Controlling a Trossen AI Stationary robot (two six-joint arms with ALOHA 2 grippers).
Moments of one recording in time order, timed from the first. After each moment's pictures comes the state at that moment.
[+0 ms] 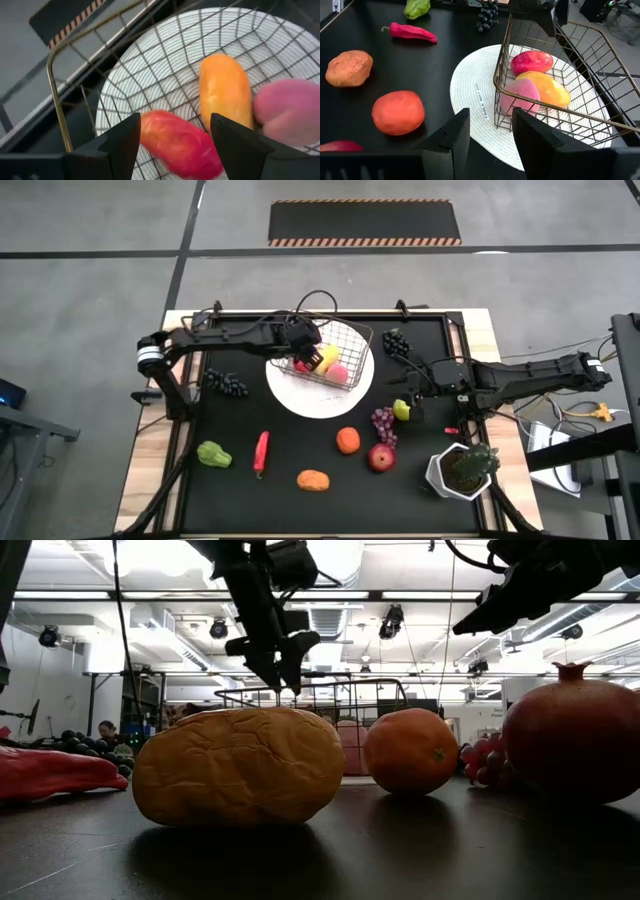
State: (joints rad) left arm 0.27 1.69 1.37 -0.67 -0.45 -0.35; right arm 0.05 0.79 0.53 -0.21 0.12 -0.09
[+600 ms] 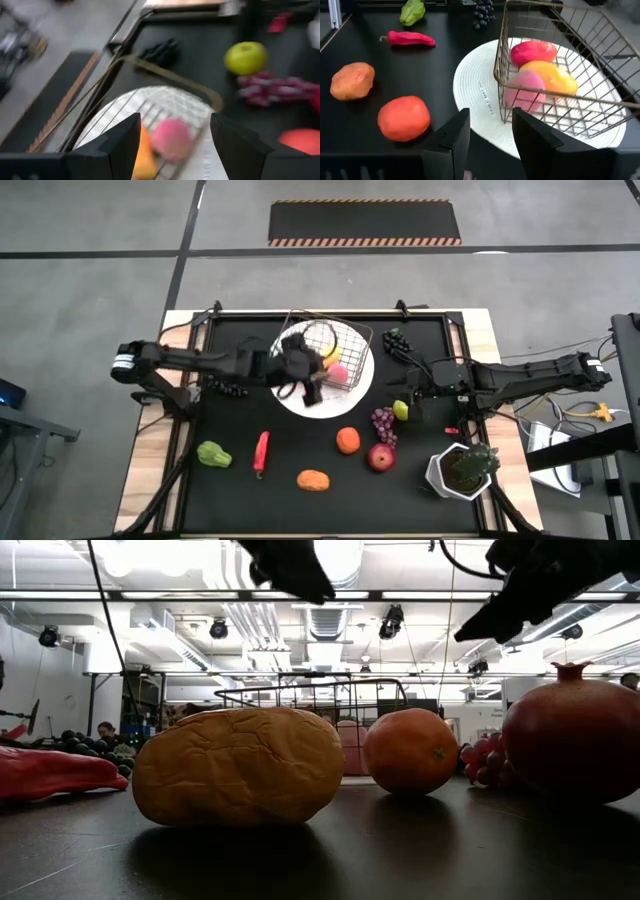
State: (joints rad) left arm -0.06 1.51 1.33 -0.41 -0.45 -0.01; right arm 0.05 0.80 0.50 -0.18 0.13 0.04
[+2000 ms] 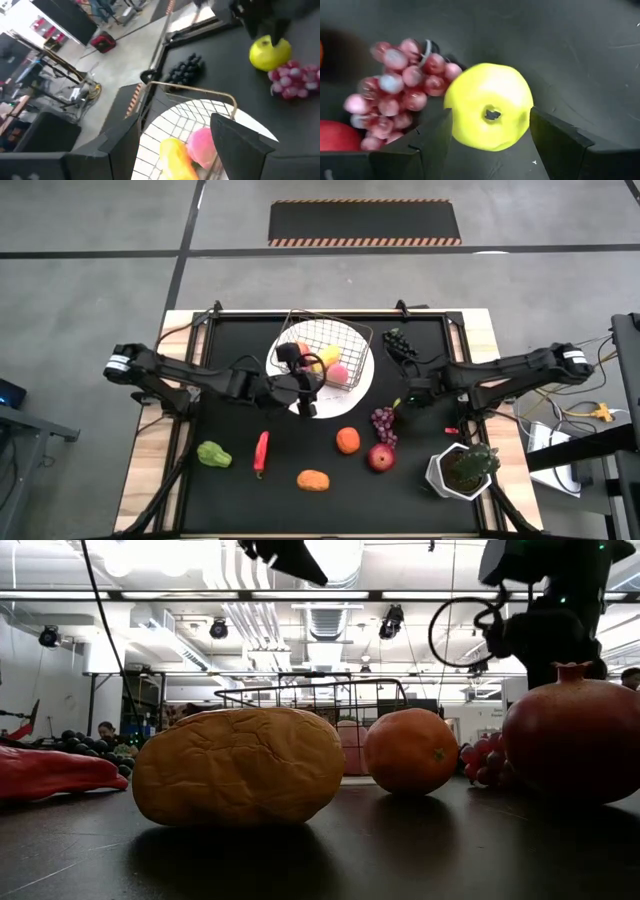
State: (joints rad) left arm -0.18 1.47 1.23 -0.24 -0.74 0.27; right arm 0.05 1.18 0.73 -0.89 0.07 0.87
